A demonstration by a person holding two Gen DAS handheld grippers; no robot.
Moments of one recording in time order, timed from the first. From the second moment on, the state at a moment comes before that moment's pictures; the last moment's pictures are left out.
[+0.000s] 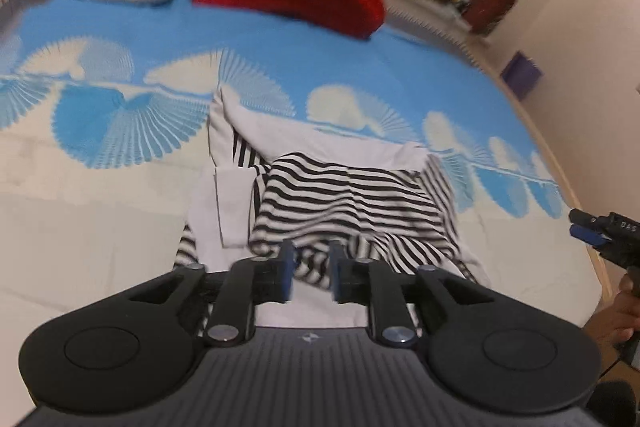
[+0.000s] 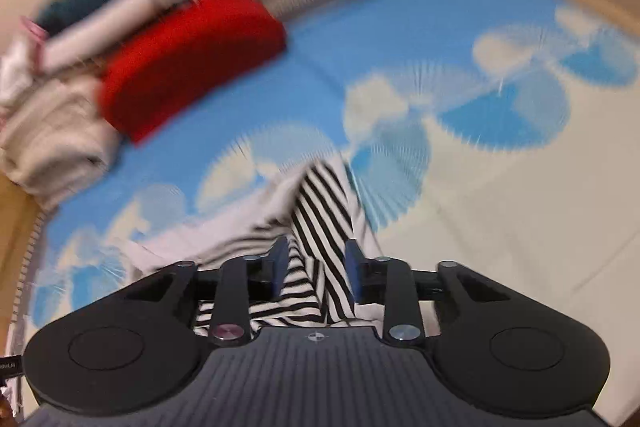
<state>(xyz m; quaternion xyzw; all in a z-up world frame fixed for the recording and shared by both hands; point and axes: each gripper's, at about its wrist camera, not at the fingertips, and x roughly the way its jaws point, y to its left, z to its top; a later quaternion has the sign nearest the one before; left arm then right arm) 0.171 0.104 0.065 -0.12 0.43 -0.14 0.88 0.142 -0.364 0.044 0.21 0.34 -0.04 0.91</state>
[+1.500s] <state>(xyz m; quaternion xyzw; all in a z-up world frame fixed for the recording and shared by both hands) 0.068 0.151 -0.074 -0.25 0.52 0.02 0.82 0.033 -0.357 -0.134 0.23 0.53 -0.12 0.81</state>
